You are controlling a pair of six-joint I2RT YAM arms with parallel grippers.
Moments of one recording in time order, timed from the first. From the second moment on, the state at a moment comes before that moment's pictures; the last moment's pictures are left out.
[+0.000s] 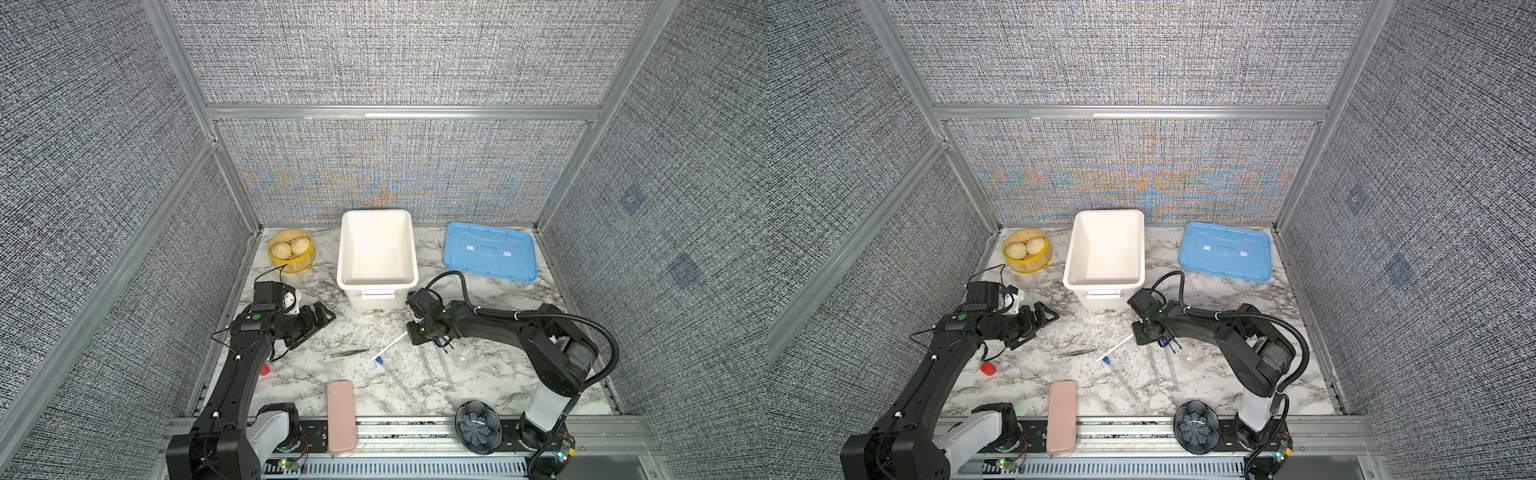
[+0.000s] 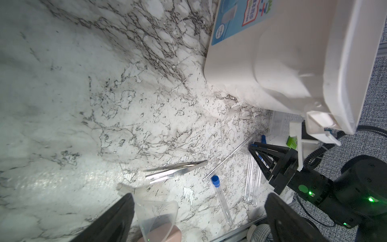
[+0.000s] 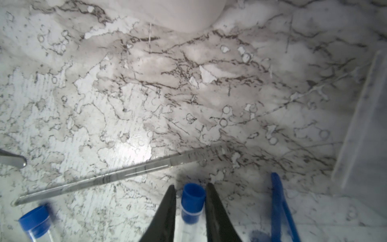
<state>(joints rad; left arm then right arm) 0.02 1.06 0.78 -0.83 0.56 -0.45 0.81 1.77 1.02 -0.42 0.02 0.44</state>
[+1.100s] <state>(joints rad) 0.02 1.07 0.77 -0.83 0.56 -0.45 0.74 1.18 0.72 -0.12 0.40 0.38</state>
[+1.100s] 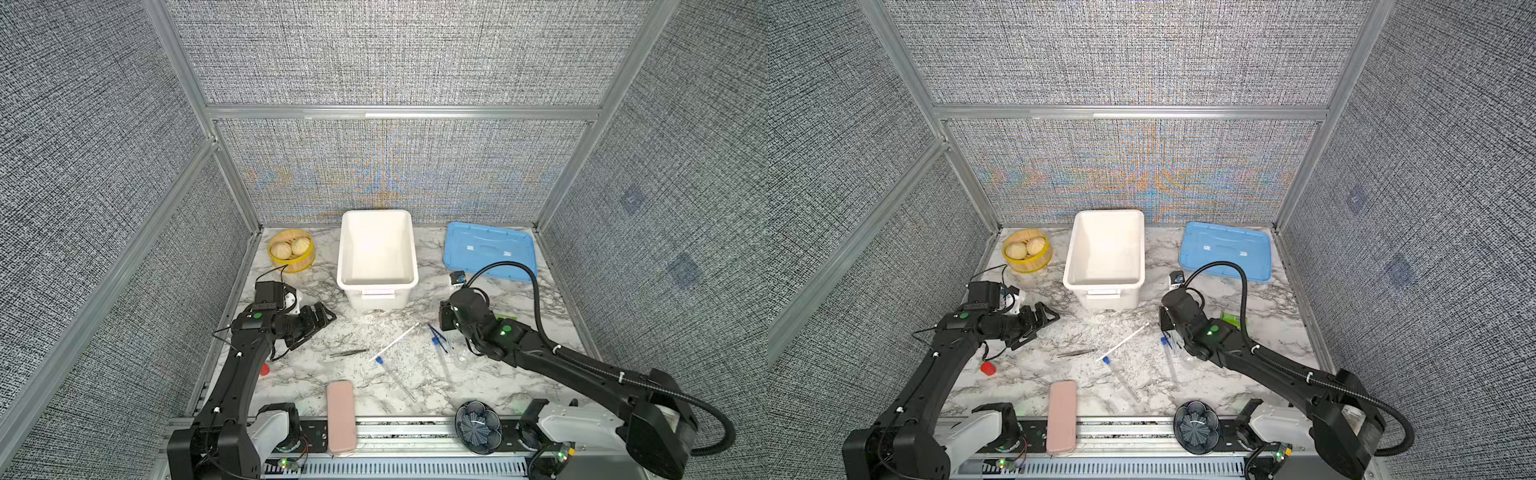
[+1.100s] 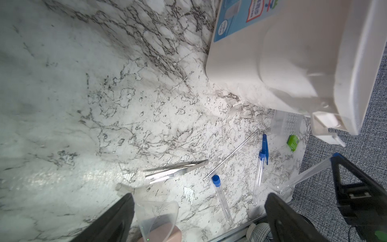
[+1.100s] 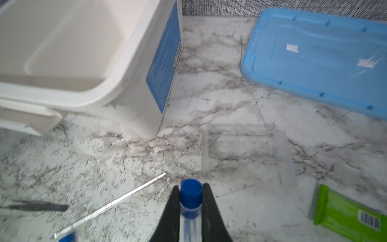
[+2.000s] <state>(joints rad) 0.02 0.89 0.73 -0.77 0.44 -0.47 0.49 1.66 0.73 0.90 0.26 0.14</state>
